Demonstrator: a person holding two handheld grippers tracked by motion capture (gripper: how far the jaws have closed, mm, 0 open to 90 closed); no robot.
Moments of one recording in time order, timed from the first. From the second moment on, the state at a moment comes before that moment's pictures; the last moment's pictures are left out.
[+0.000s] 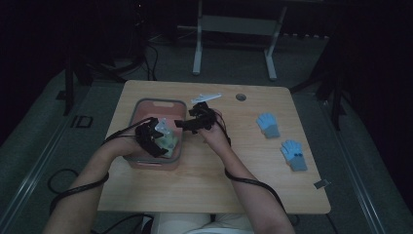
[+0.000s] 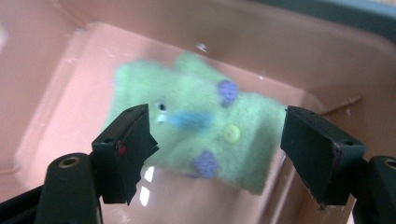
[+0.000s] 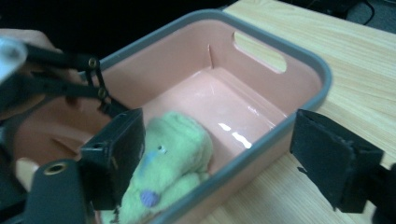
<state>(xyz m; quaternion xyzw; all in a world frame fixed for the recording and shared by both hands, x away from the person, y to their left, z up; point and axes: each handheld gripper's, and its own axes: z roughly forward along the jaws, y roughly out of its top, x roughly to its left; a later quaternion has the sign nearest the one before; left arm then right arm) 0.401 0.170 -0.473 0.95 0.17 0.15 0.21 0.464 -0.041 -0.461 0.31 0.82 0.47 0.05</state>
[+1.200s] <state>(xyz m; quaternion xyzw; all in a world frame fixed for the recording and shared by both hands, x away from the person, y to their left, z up) 0.319 0.062 -0.451 0.87 0.23 0.18 0.40 0.406 -0.179 -0.461 0.31 0.82 0.47 0.10</state>
